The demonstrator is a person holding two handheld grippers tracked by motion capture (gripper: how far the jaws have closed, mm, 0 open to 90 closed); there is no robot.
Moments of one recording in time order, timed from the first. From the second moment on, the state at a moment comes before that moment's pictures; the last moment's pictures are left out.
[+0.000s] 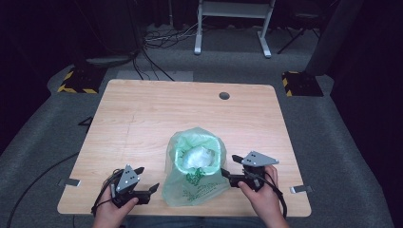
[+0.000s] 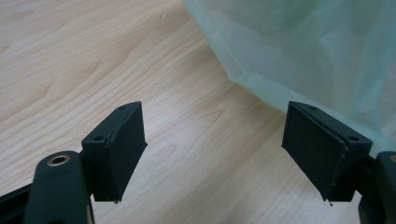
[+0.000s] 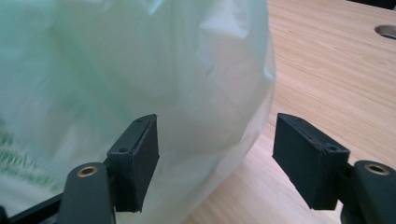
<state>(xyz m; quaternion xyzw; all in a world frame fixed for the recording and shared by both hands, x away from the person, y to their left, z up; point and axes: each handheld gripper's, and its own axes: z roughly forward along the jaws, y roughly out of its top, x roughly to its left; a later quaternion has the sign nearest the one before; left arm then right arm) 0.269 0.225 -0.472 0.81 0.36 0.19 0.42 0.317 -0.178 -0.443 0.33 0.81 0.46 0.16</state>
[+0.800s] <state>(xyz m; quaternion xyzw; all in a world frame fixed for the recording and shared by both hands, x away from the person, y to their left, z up) 0.223 0.181 -0.475 0.84 0.29 0.17 0.42 0.264 -0.184 -0.460 0.29 0.83 0.45 0.15</state>
